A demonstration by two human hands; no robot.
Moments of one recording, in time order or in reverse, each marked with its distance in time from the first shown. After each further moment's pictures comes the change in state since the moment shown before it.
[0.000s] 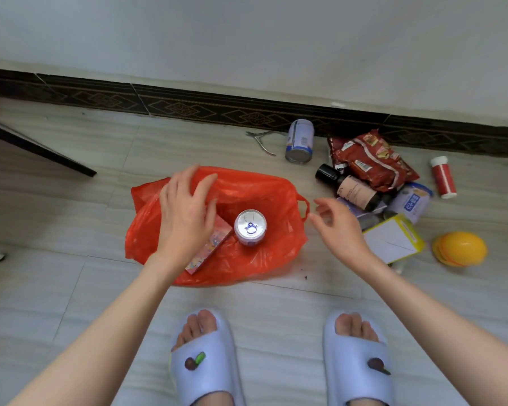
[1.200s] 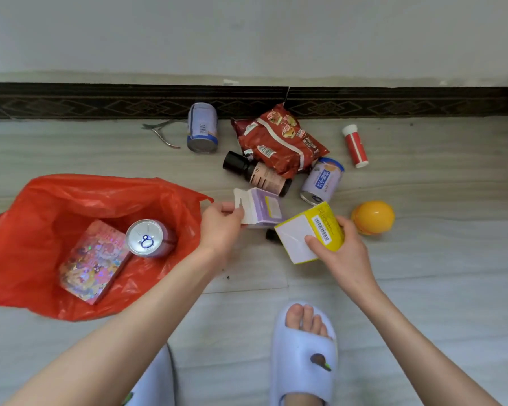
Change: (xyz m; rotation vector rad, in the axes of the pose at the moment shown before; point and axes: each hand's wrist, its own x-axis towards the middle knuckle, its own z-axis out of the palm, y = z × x) left_hand 0.025 0.198 0.118 -0.975 -0.460 -0.863; right_hand -0.056 0.113 -0.095 0.222 0.240 0.343
